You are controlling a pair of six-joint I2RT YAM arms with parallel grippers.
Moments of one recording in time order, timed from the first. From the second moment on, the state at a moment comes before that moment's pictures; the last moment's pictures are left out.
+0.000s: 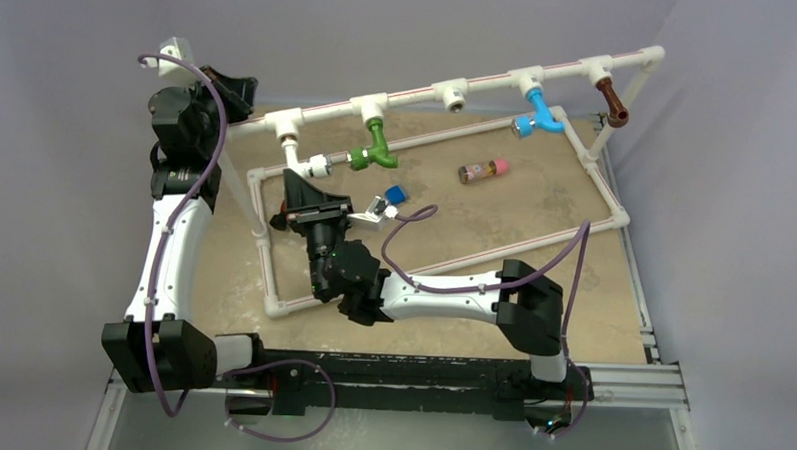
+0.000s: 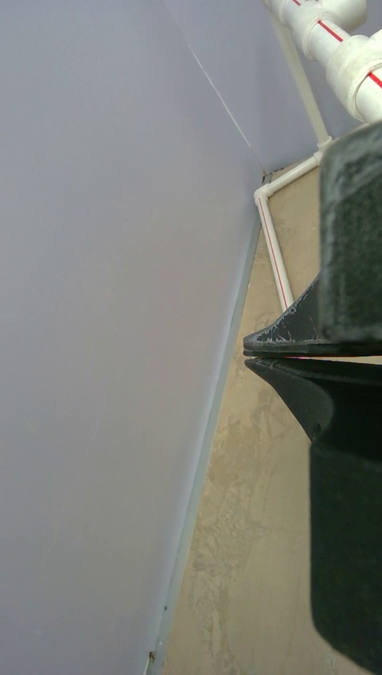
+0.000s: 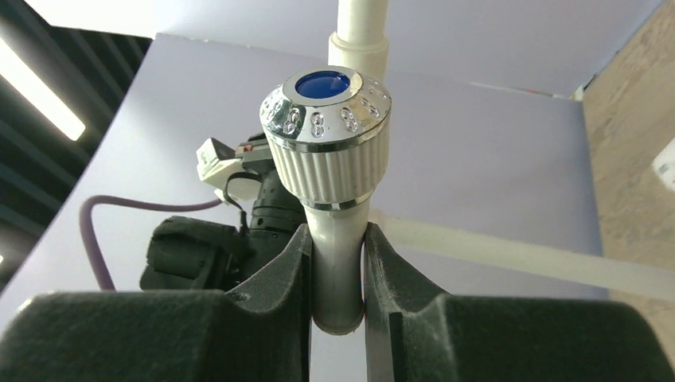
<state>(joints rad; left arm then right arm) 0.10 1.25 1.25 0.00 0.25 -0.55 1.36 1.94 1.49 0.97 1.09 1.05</state>
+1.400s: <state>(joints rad) 0.10 1.26 1.25 0.02 0.25 -0.55 1.32 1.91 1.41 0.93 0.93 1.58</state>
